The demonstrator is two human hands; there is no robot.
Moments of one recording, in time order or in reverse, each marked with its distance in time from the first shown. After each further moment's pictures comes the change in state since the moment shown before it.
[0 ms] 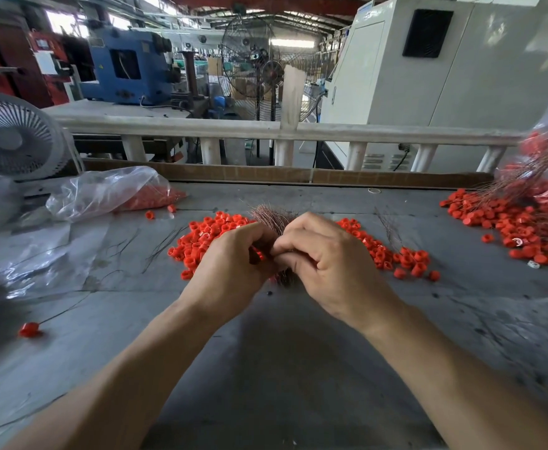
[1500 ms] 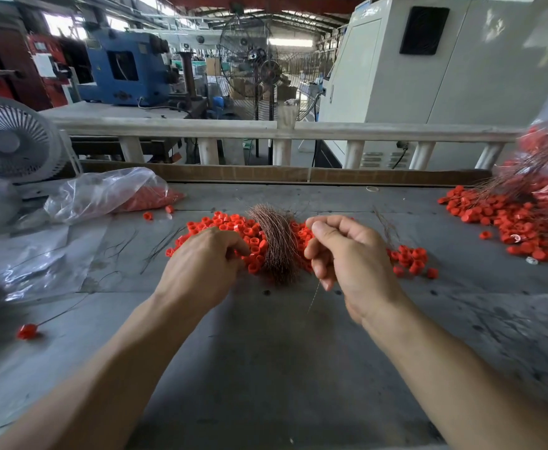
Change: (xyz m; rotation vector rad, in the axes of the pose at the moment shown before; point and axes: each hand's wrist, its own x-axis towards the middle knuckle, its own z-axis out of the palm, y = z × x) left_hand 0.008 -0.029 -0.013 0.427 0.037 -0.189; right_hand -0.003 0.001 -0.002 0.853 0.247 0.832
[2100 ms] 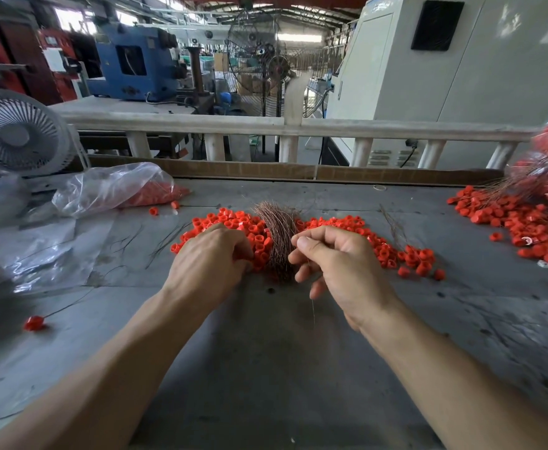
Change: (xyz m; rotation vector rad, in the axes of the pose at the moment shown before) left_hand 0.003 -0.002 0.006 0.067 0.006 0.029; right_hand -0.003 0.007 0.007 -0.142 -0.098 0.025
